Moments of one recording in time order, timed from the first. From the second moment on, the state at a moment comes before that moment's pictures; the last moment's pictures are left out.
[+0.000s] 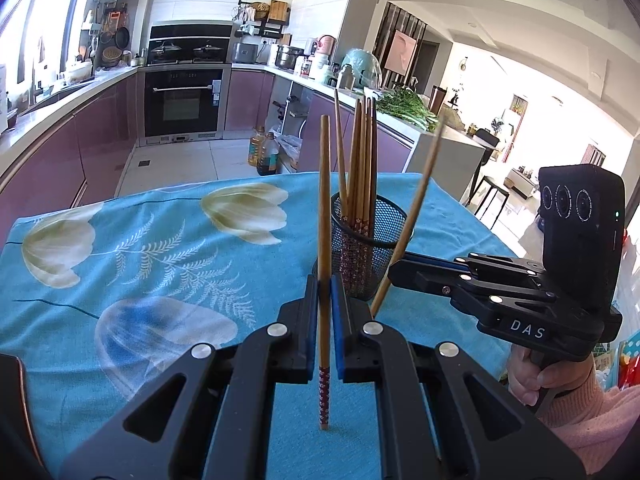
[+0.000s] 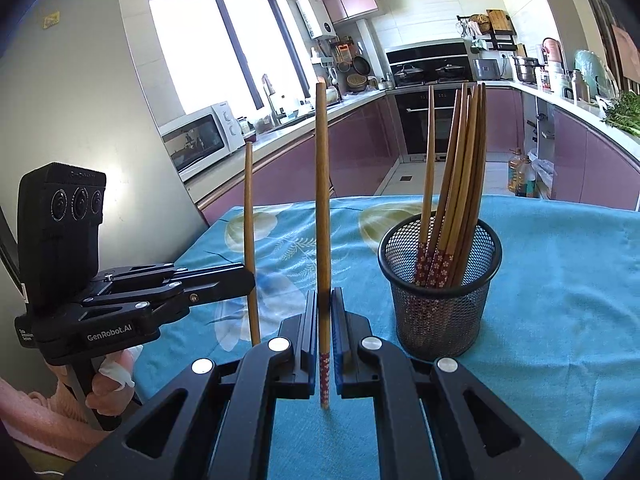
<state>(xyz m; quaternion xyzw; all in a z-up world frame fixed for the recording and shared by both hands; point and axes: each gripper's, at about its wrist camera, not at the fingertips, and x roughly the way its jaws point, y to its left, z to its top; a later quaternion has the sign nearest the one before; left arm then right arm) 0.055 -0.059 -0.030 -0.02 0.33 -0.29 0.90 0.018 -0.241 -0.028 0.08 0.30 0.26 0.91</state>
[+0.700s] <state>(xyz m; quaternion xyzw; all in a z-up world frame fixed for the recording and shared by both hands) 0.052 -0.059 -0.020 -0.02 0.31 -0.31 0.90 0.016 -0.246 -0.015 0.07 0.28 0.25 0.92</state>
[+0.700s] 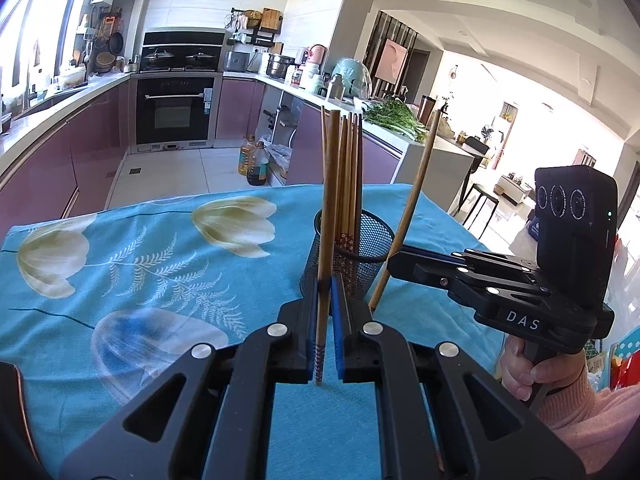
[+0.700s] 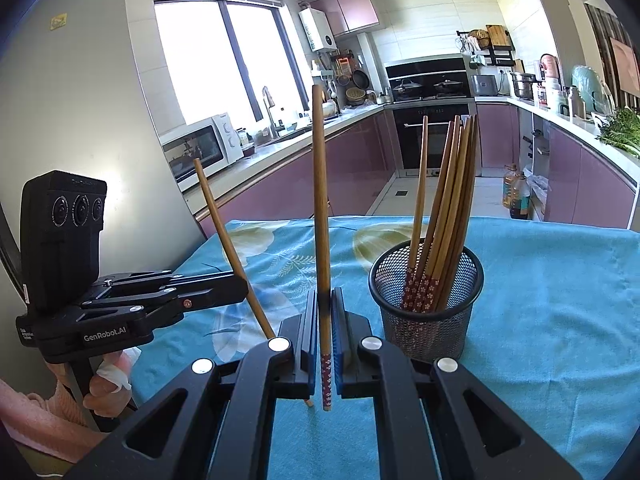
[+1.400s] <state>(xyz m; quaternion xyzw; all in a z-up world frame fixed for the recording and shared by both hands) 0.042 -0.071 -0.021 0.01 0.31 -0.33 0.89 0.031 -0.218 -0.017 0.04 0.28 0.28 0.92</state>
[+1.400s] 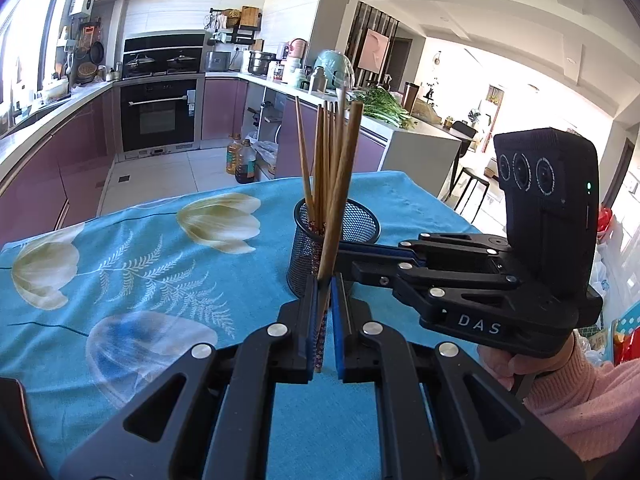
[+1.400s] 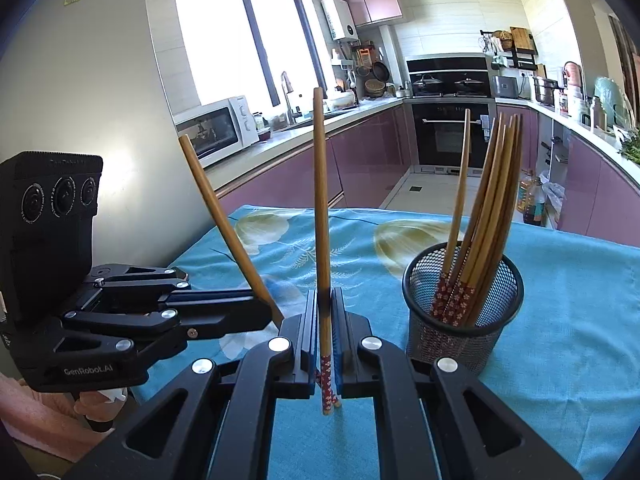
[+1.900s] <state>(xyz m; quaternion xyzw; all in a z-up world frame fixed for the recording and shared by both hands) 0.060 -0.078 -0.037 0.01 0.34 -0.35 0.87 0.041 -0.211 -0.020 0.04 0.30 0.31 0.90</state>
